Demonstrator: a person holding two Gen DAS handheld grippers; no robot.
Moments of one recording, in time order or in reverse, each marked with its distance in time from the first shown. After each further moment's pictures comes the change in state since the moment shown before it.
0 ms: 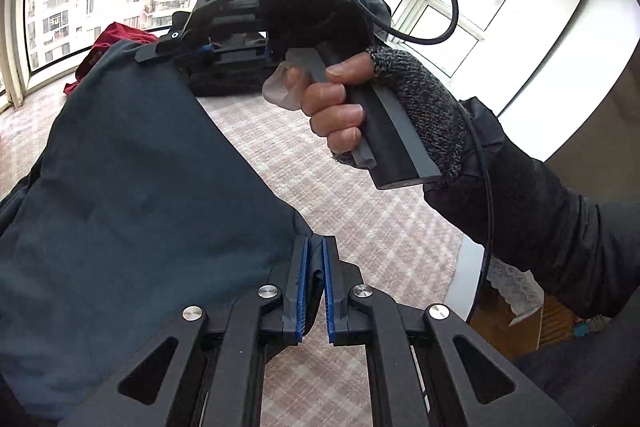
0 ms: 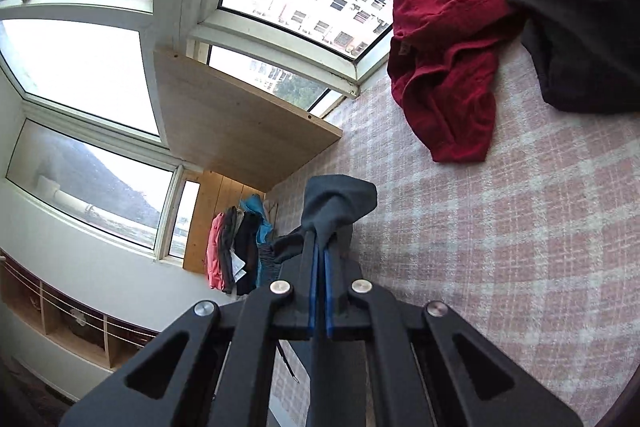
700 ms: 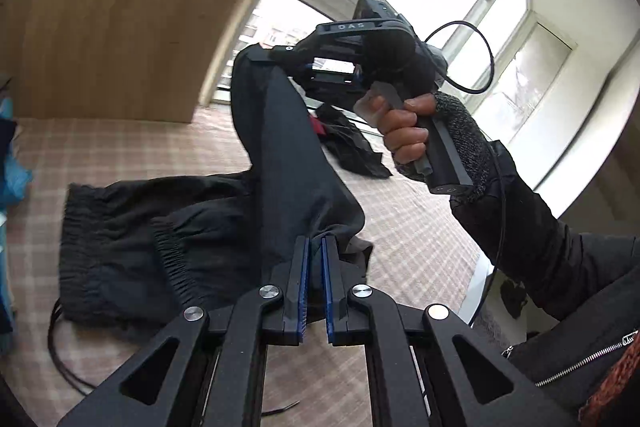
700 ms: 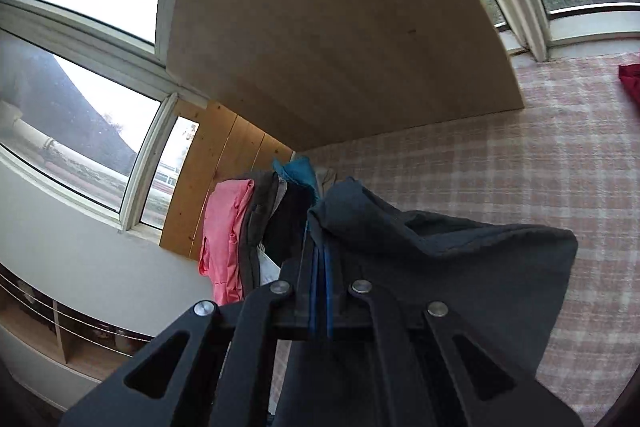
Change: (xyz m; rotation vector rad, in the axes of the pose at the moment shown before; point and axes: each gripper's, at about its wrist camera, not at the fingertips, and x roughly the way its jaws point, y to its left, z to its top) left arm -0.269 0.249 -0.140 -0.318 -0.360 0.073; right arm 0.312 0.232 -0.044 -0.232 0.218 -0.119
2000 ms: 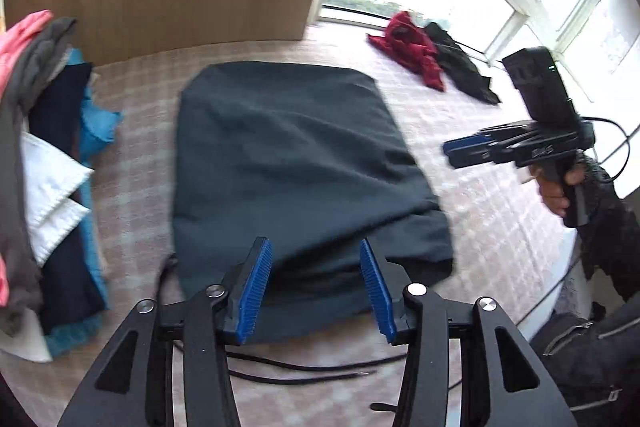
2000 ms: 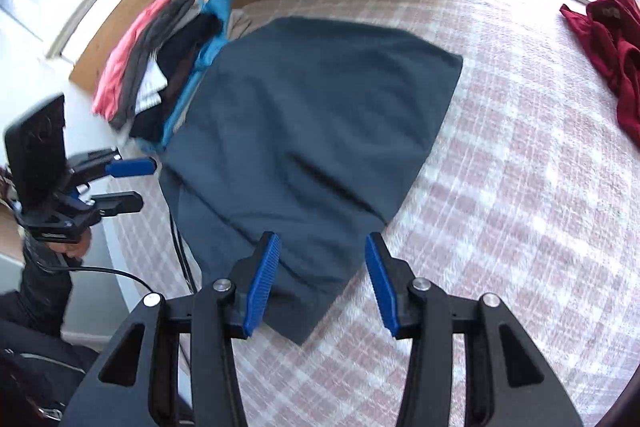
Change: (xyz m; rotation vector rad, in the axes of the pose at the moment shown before) left arm 0.057 0.017 -0.020 0.078 0.324 0.277; right arm -0.025 -0.058 -0.148 -0.302 0.267 -0.359
